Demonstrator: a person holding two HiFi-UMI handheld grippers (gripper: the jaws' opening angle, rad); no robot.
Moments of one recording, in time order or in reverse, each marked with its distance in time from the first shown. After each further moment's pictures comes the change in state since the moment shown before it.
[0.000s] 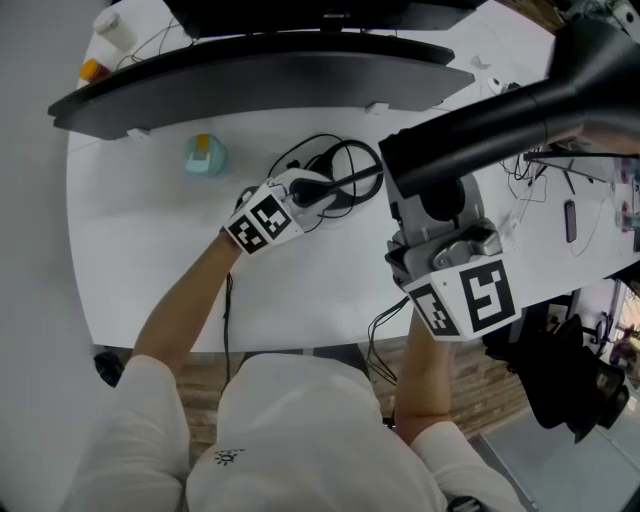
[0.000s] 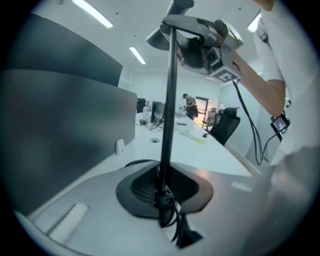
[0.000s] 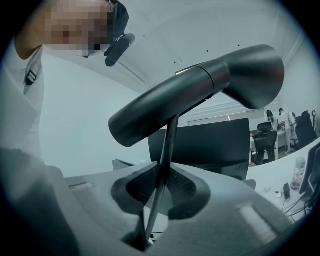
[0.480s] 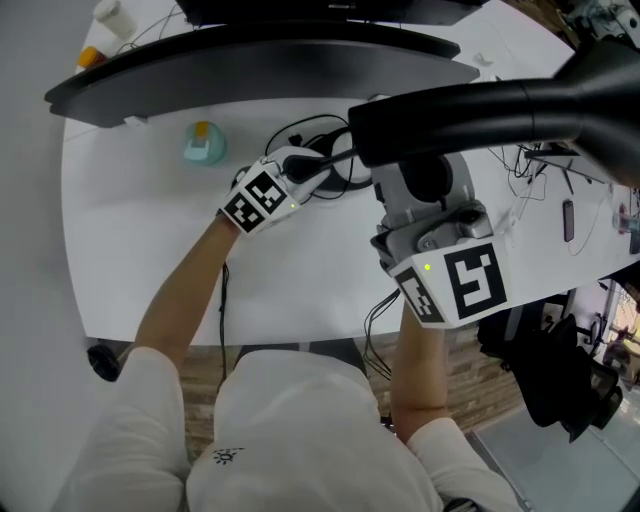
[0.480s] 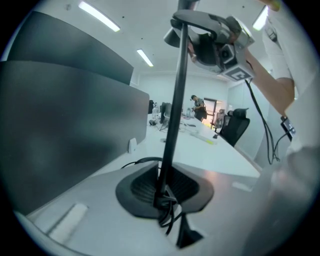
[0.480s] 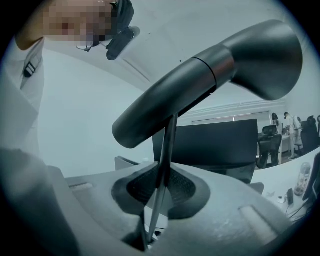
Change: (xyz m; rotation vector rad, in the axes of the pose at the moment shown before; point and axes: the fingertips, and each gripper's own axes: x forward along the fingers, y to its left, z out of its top) left arm -0.002 0.033 -0.011 -0.045 -0.018 0.091; right arm 0.019 0.020 -0.006 -0.049 0.010 0.033
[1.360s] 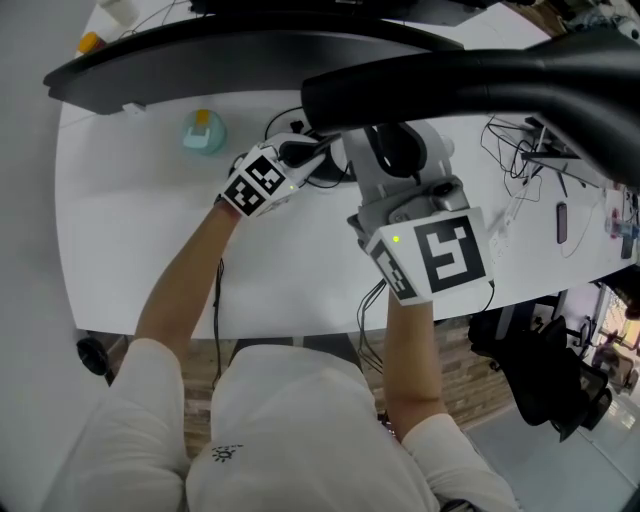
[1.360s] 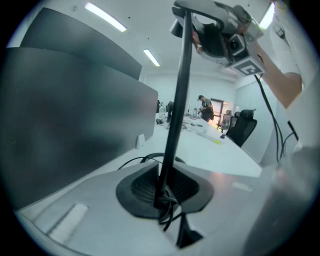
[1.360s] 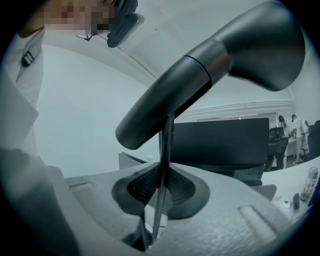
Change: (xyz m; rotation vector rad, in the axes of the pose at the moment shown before) left arm 0.003 0.019 -0.013 -0.052 0.002 0.059; right arm 0.027 0.025 -0.008 -0.044 0.025 0.053
